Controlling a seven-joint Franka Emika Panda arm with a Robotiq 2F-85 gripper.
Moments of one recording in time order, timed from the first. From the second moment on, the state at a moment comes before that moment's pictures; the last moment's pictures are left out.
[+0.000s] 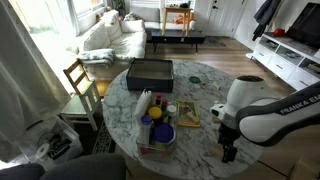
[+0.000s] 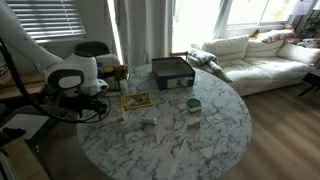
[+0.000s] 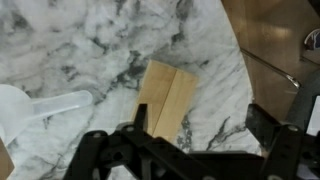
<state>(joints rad) 0.04 0.14 0.07 -2.59 0.22 2.58 -0.80</state>
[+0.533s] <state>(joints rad) 0.03 0.19 0.07 -2.55 0.20 2.60 -0.75</state>
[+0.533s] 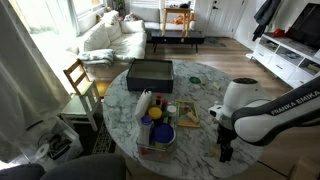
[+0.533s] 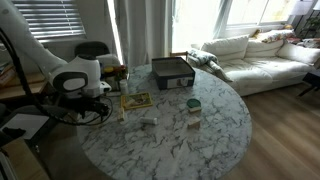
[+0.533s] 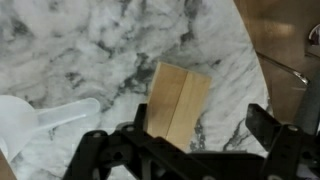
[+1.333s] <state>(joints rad) 0.00 0.25 0.07 -2.53 0.16 2.62 -0.68</state>
